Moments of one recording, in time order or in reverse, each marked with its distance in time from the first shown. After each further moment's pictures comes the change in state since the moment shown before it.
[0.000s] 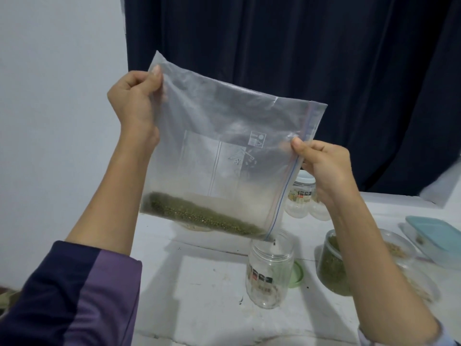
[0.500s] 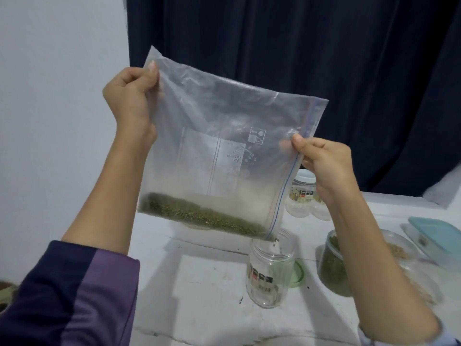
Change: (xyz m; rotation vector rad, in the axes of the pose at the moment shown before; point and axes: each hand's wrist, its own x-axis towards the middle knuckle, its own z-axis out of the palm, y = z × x) left_hand 0.000 0.002 -0.004 -0.014 0.021 0.002; right_hand -0.001 -0.004 0.003 -0.004 -0.020 -0.001
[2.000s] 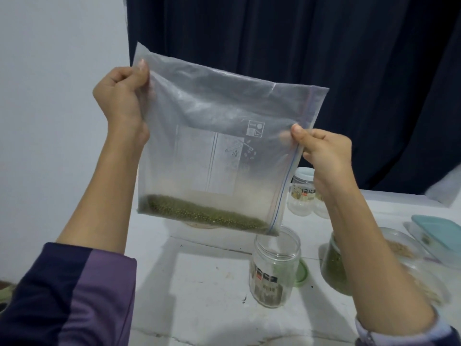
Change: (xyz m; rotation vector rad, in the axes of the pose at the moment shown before) left_hand 0.008 -0.004 -0.016 -0.023 0.018 -0.012; right_hand -0.002 -0.008 0.015 -0.017 -0.001 0.007
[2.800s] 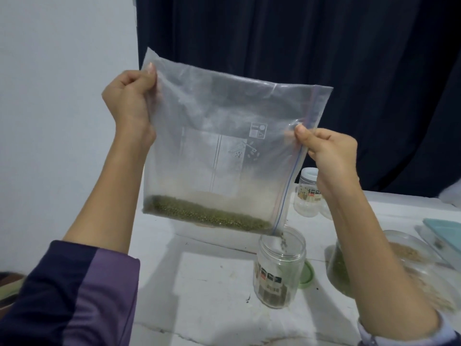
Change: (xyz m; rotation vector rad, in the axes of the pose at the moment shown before) left_hand -0.003 -0.001 -0.002 0.014 0.006 0.004; right_hand 0.004 0.008 0.002 0.012 0.001 -0.050
